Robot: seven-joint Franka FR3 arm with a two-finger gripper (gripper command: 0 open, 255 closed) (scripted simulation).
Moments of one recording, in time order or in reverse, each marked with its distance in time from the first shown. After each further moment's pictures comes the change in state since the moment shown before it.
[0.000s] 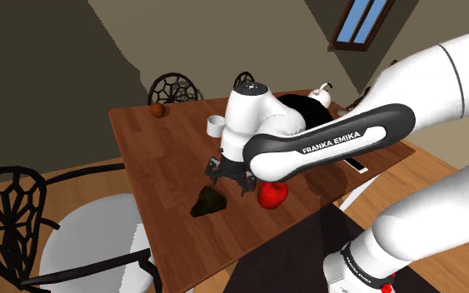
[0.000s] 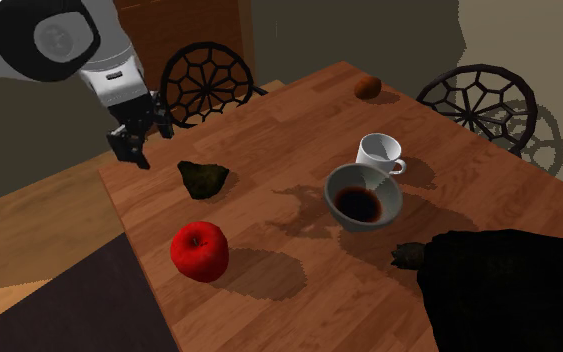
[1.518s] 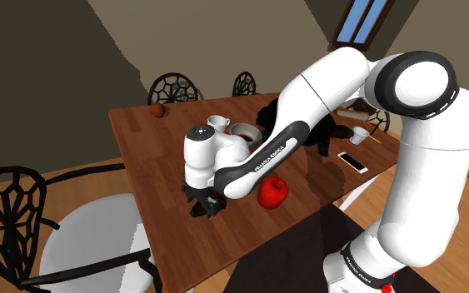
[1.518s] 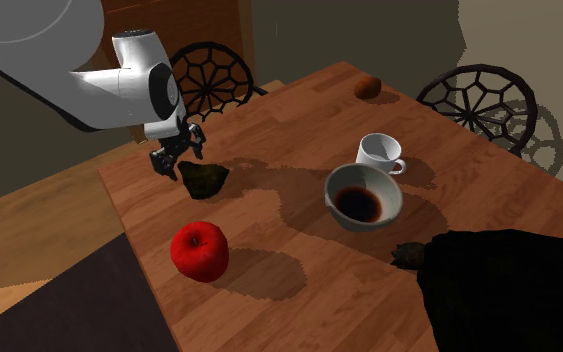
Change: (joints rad) arm 0.153 0.669 -0.157 0.284 -0.637 0.129 0.815
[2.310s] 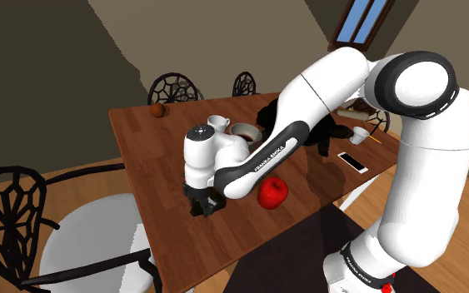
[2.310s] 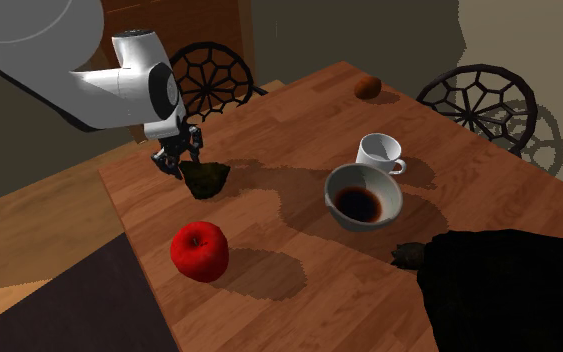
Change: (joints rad) arm 0.001 0.001 0.000 0.001 0.000 0.000 0.000
